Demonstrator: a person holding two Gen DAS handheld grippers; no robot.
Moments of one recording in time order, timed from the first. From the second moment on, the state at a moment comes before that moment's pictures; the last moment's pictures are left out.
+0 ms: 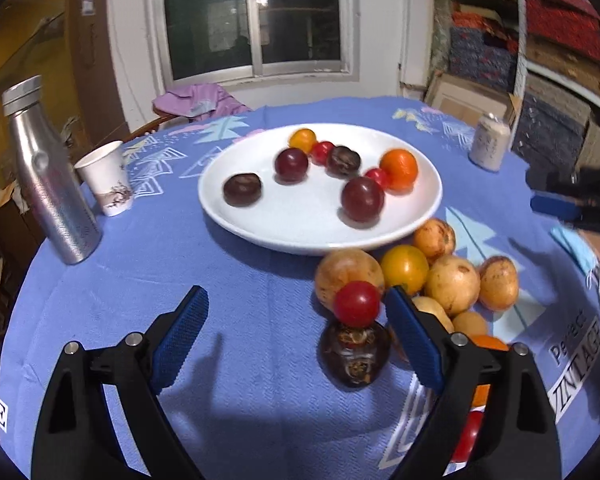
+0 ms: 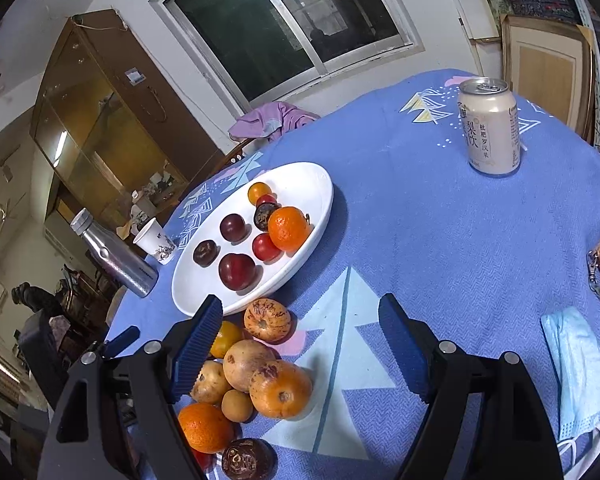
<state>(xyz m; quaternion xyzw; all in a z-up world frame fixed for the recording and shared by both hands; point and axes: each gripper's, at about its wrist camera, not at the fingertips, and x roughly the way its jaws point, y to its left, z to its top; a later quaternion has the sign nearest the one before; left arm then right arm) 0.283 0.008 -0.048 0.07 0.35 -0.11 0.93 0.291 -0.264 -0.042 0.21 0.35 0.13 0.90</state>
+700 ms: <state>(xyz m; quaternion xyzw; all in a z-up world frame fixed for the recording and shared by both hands) 0.300 -0.007 -0.061 0.07 0.38 -0.17 0.91 0.296 -0.246 -0.055 0.18 0.40 0.15 0.88</state>
